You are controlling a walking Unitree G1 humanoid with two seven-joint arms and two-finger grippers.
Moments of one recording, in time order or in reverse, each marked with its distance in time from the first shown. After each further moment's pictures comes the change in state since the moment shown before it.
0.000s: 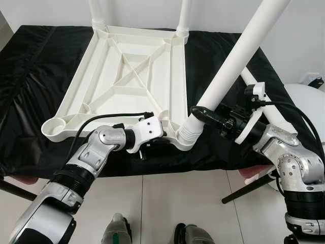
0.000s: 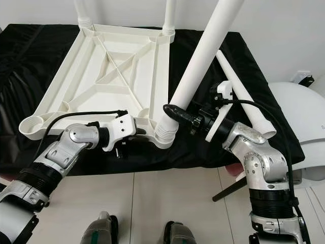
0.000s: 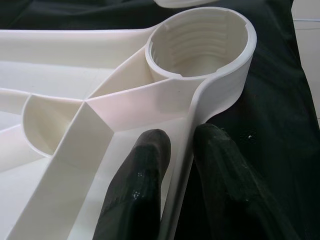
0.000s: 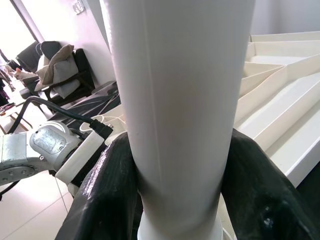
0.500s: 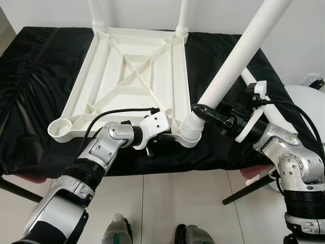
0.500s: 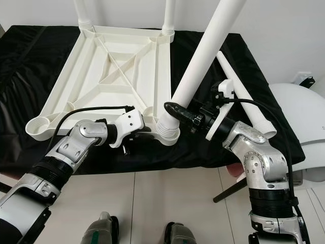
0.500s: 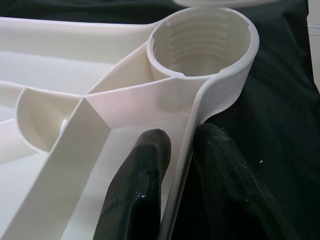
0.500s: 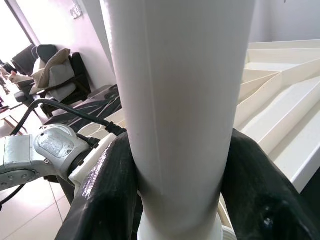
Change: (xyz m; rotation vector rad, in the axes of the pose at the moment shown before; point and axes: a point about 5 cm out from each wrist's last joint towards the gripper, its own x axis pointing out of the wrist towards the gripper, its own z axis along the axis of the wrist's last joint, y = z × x) left arm 0.012 0.010 0.001 -0.066 0.053 0.011; right arm 0.000 -0.002 0.002 -0.010 -0.015 -0.021
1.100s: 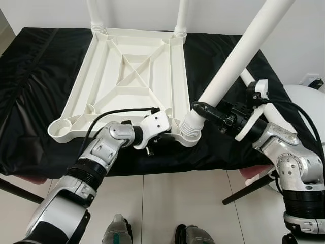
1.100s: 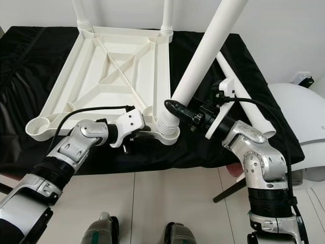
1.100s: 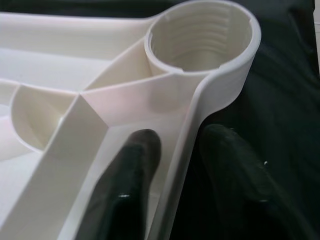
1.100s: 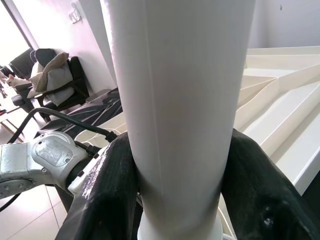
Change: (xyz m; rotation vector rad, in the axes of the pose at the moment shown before) left arm 0.003 -0.002 0.000 -0.004 0.001 0.004; right arm 0.001 0.000 0.002 -0.008 -0.021 -0.009
